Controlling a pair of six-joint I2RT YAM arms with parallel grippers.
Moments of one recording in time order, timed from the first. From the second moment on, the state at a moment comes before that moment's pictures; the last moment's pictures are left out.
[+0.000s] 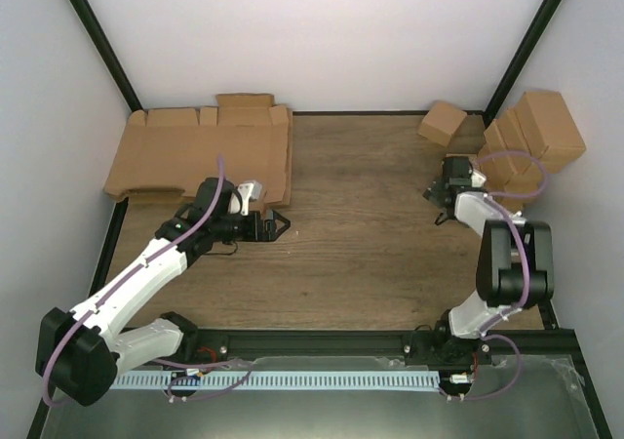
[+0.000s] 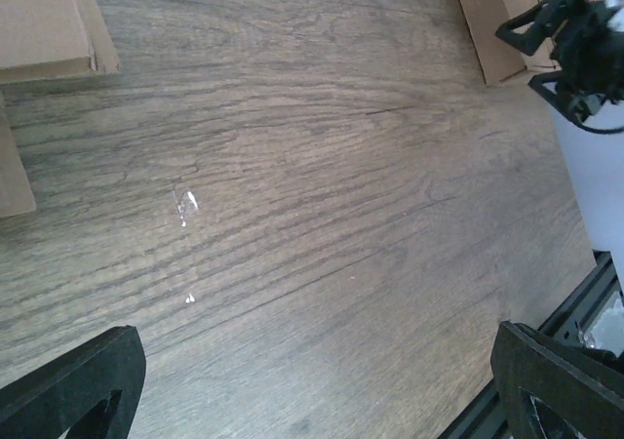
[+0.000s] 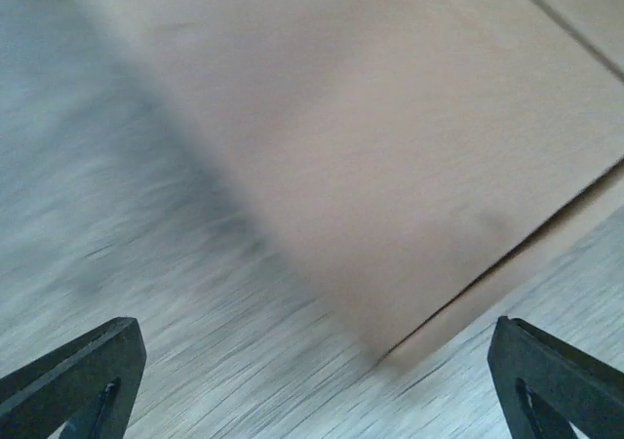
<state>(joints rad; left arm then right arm) -0.49 1.09 0.79 -0.45 0.42 -0.50 -0.08 1.63 0.90 -0.30 0.28 0.60</state>
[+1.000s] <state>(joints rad) -0.34 1.11 0.35 0.42 -0.43 -0.08 0.12 0.97 0.12 0.82 0.02 0.08</state>
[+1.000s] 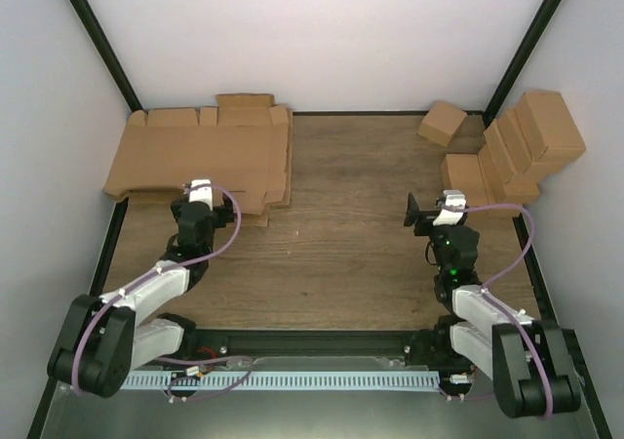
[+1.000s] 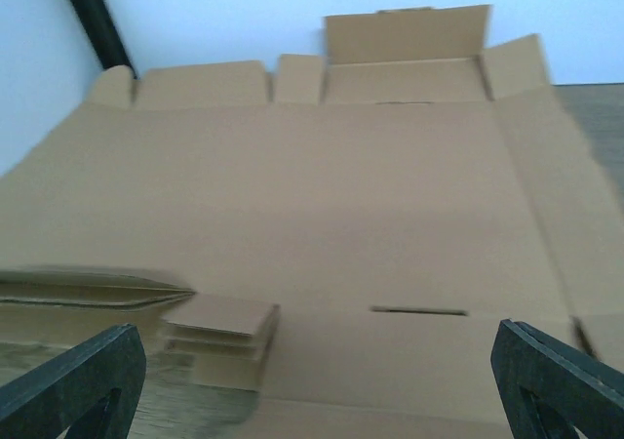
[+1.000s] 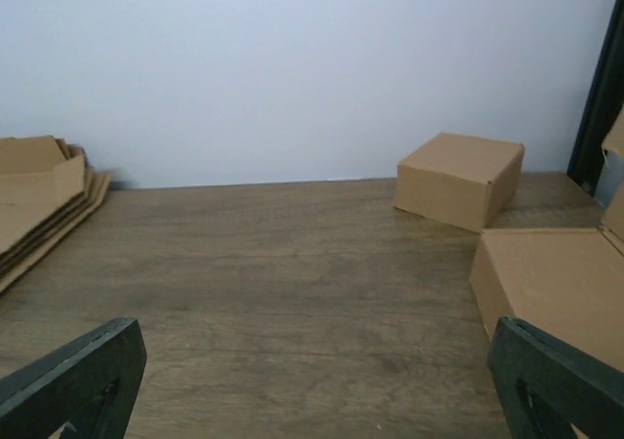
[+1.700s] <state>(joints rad) -0.06 1.50 0.30 0.98 -0.23 0.02 -0.01 1.53 0.22 1.18 -0.18 0.04</state>
